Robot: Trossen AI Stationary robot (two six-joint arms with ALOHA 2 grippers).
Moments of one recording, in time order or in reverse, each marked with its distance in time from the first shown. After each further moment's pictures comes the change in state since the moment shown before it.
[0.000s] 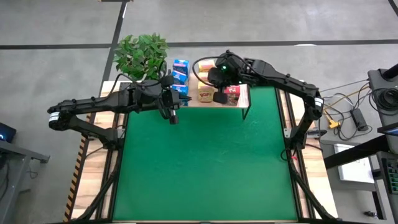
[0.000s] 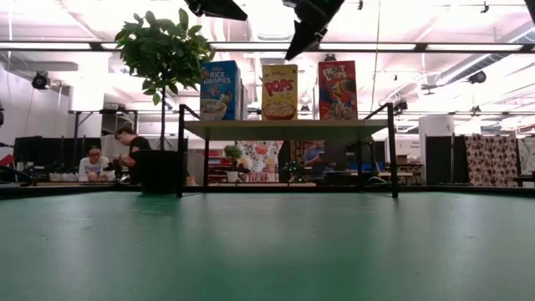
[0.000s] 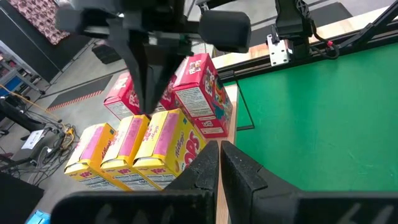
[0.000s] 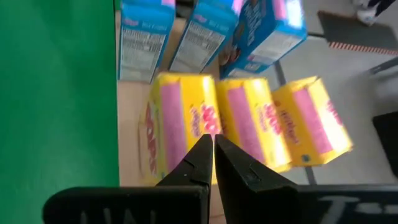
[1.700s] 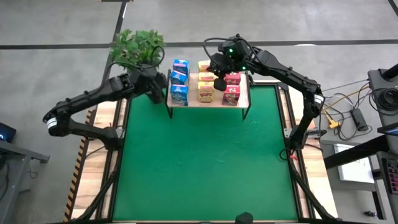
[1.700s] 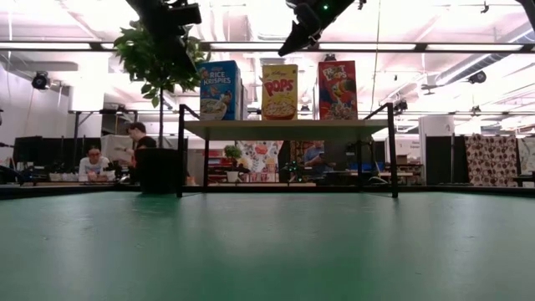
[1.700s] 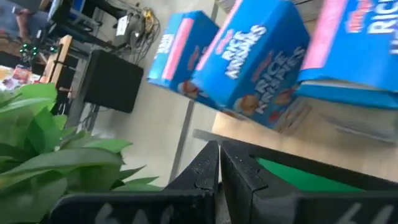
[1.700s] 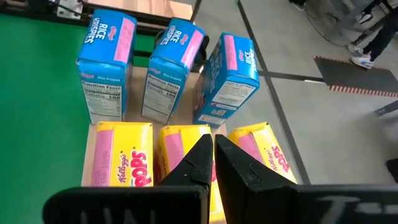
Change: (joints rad) left arm 0.311 -0.046 0.001 -0.341 -0.283 0.234; right arm -0.150 0.007 0.006 0.174 -0.233 -0.093
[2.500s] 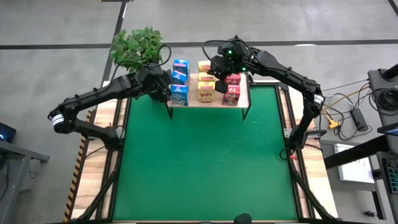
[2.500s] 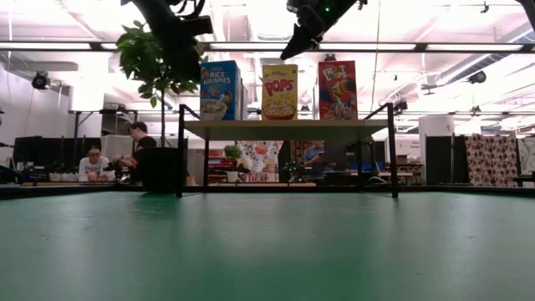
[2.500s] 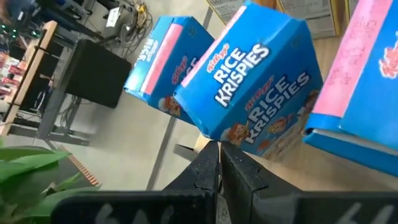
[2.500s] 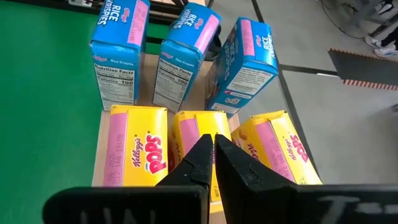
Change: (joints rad) left arm 0.024 0.087 0.003 0.069 0.047 -0.094; right arm 0.000 0.000 -0.012 -0.040 -0.023 -0.007
